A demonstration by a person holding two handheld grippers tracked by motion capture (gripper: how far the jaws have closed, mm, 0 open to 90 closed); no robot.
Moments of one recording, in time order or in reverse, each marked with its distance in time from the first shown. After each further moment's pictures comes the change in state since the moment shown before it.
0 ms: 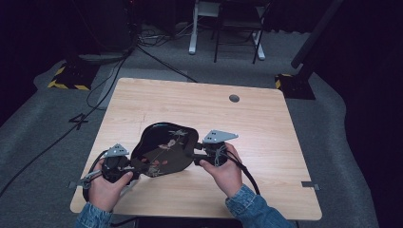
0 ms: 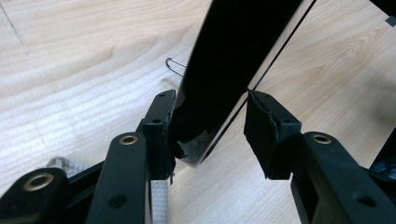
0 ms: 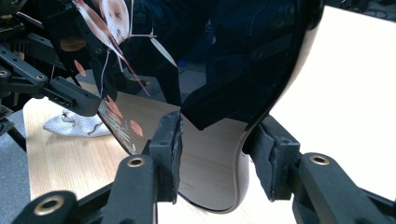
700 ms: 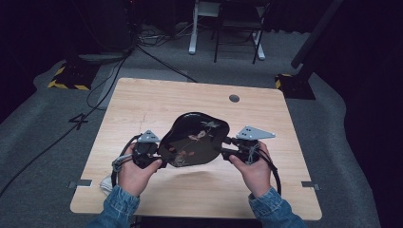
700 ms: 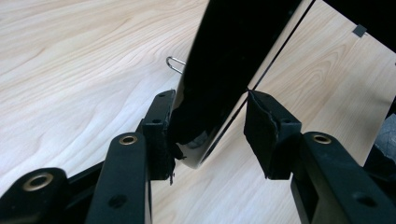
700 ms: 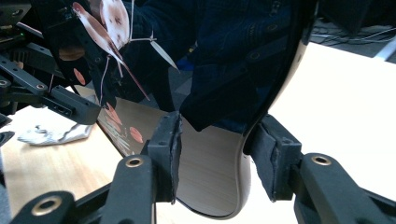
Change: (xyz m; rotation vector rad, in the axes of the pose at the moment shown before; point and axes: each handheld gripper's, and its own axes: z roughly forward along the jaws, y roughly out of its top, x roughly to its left) left arm -0.049 0.065 0.048 0.025 -0.060 0.106; right arm -0.040 -0.010 -0.076 -0.080 -0.119 0.053
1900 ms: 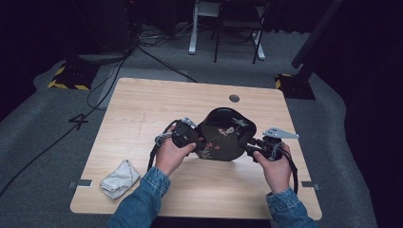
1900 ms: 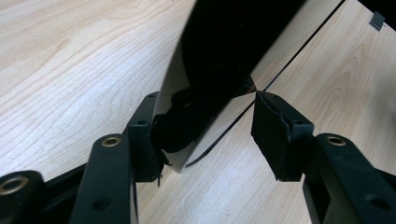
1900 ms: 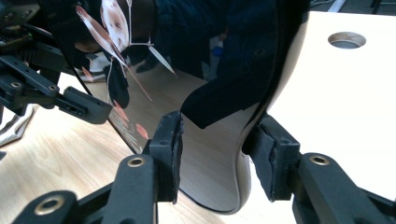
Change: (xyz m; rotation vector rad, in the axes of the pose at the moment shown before) left arm 0.007 0.056 0.104 0.137 -0.089 0.032; right arm -0.065 -0.038 -0.025 0.035 -0.138 0.174
